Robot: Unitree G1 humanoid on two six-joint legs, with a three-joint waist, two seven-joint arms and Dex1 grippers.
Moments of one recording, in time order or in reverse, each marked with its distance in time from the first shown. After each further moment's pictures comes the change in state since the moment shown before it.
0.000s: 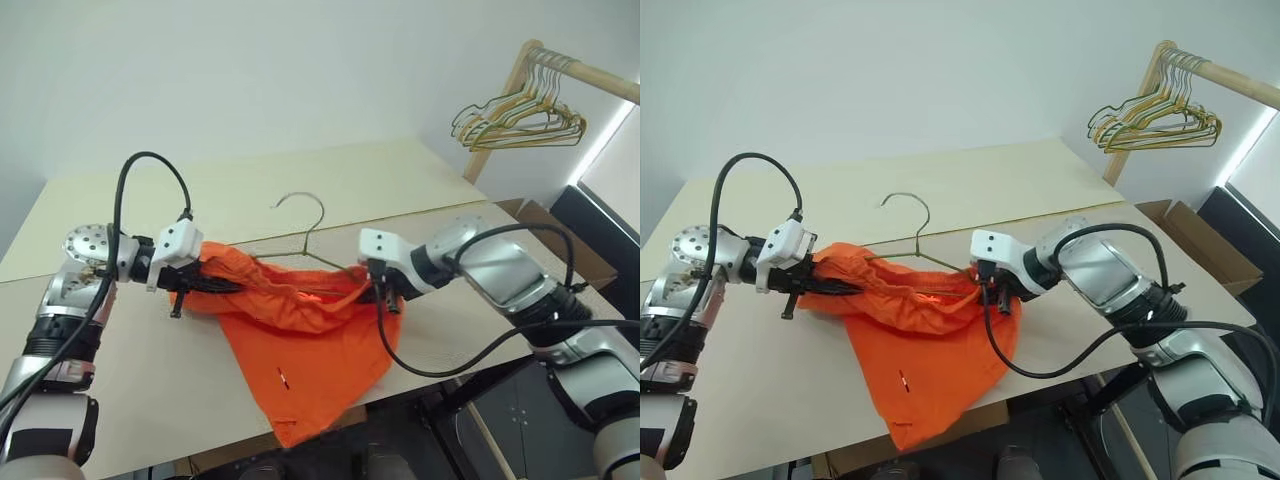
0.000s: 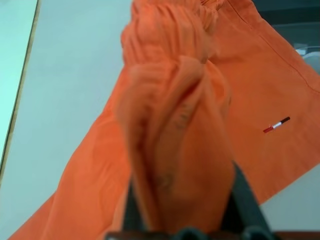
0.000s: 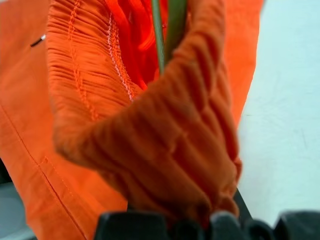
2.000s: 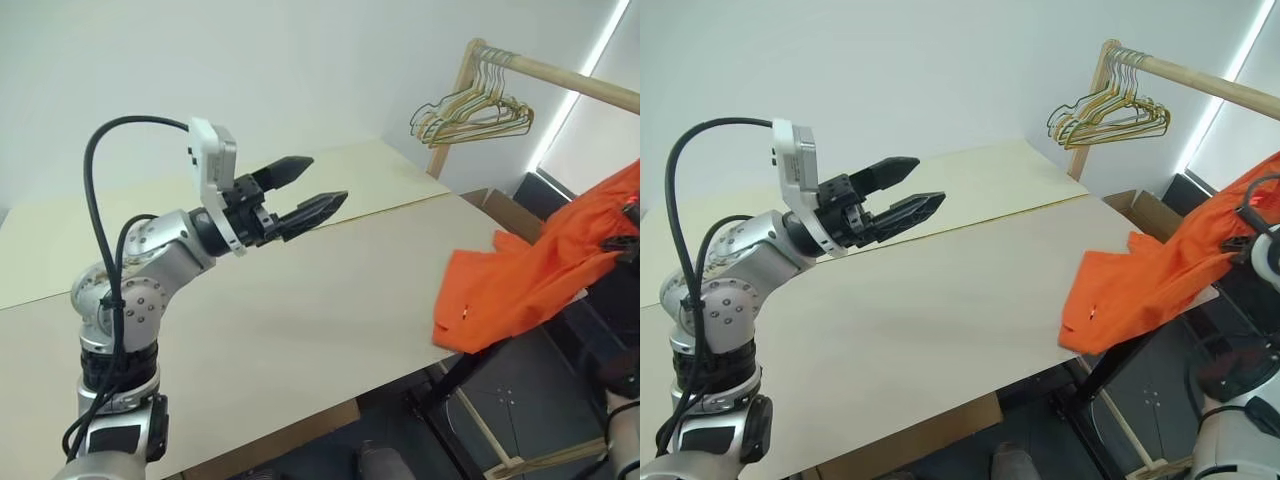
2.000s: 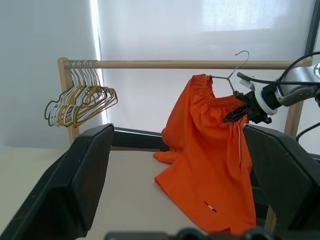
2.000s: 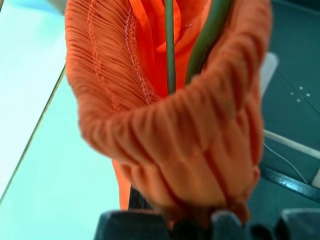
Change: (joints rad) left arm 0.022 -0.365 0.252 -0.826 -0.563 0.781 1.046; right arm -0.017 -0.138 -1.547 0.535 0.644 0.717 -1.858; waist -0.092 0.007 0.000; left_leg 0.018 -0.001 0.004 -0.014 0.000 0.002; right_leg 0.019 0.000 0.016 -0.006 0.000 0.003
